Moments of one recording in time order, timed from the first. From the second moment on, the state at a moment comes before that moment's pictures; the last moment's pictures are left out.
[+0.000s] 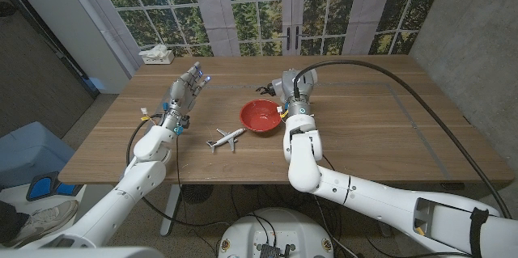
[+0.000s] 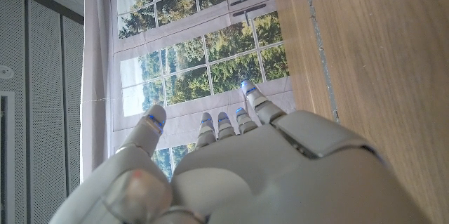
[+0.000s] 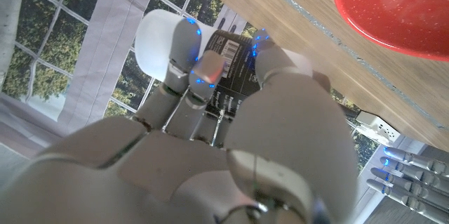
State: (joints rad) left arm 0.99 0.54 0.25 -1.33 -0.77 -0.55 -0.22; left_hand 0.08 0.10 0.70 -0.05 0.20 0.03 -0.09 0.18 0.17 -0.05 -0.09 0.18 0.17 -0.09 -0.03 0.18 0.17 0.13 -0.04 0.29 0.17; right arm -0.66 -0.41 -1.16 -1.82 -1.62 -1.12 0.30; right_hand 1.17 0.04 0.44 -0.21 0.17 0.72 -0.10 0.34 0.24 0.67 -0.10 0.42 0.43 1.20 -0.22 1.30 1.22 0.93 -0.13 1.55 0.23
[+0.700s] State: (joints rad) left arm 1.01 0.54 0.24 -1.35 -0.77 -0.56 -0.20; left_hand 0.08 0.10 0.70 -0.05 0.20 0.03 -0.09 0.18 0.17 -0.05 -0.09 0.18 0.17 -0.09 -0.03 0.18 0.17 0.13 -0.04 0.28 0.17; right arm -0.83 -0.30 -0.95 -1.78 -1.82 -0.89 0.31; right_hand 1.17 0.04 0.44 -0.21 0.17 0.73 -0.10 0.34 0.24 0.67 -0.10 0.41 0.47 1.19 -0.22 1.30 1.22 0.93 -0.13 1.55 0.22
